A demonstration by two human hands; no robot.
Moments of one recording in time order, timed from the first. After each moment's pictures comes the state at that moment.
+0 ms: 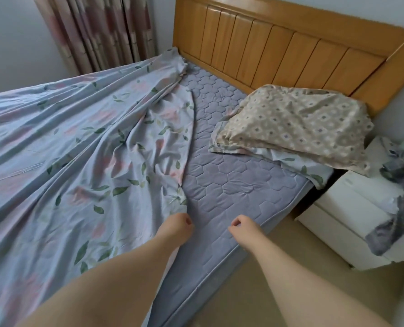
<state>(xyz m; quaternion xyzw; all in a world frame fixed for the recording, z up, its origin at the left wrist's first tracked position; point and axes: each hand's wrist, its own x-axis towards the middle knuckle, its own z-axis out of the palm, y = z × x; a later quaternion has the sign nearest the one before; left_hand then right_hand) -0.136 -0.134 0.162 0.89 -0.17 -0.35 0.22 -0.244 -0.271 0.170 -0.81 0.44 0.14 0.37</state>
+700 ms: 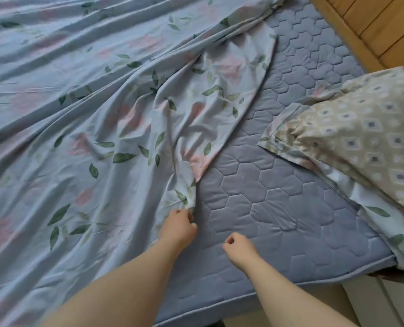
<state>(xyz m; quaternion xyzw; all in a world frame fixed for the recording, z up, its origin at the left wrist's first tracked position) -0.015 -0.247 0.027 0.90 0.07 -0.37 0.23 -0.078 -0.392 0.012 -0.82 0.29 0.38 0.33</state>
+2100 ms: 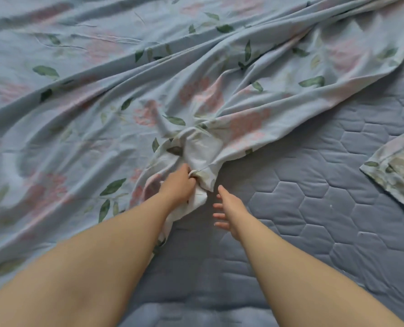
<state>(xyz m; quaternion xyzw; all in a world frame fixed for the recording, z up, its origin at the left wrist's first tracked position) 0.092 -0.083 -0.026 0.89 0.18 -0.27 0.31 0.074 -0.214 -0.042 -0.63 0.37 0.43 0.54</state>
